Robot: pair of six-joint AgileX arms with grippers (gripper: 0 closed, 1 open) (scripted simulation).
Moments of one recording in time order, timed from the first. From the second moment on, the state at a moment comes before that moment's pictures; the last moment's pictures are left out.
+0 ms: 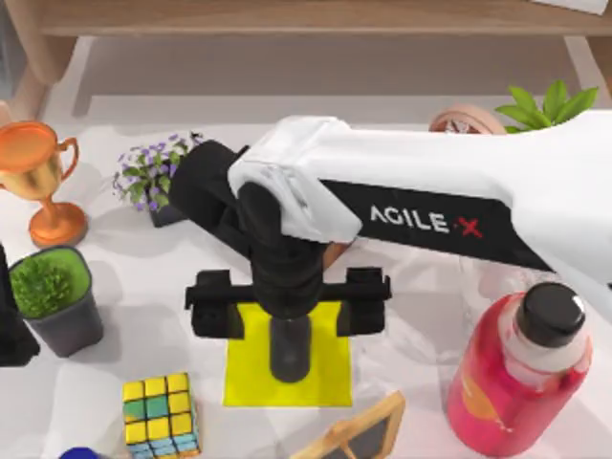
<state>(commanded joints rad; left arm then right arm) 0.00 0.00 0.00 0.00 0.00 0.00 0.91 2.24 1.75 -1.01 0.08 0.91</state>
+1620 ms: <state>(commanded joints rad) 0.00 0.00 0.00 0.00 0.00 0.00 0.05 0.59 0.26 0.34 0.10 0.25</state>
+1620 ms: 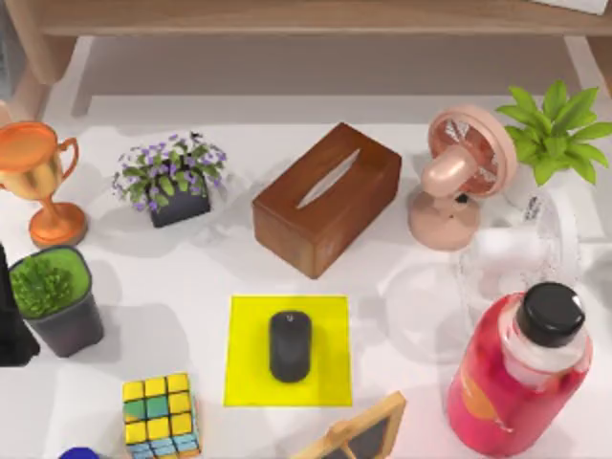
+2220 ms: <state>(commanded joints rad) 0.00 0.00 0.00 0.00 0.00 0.00 -0.24 0.60 0.00 0.81 -0.01 -0.19</state>
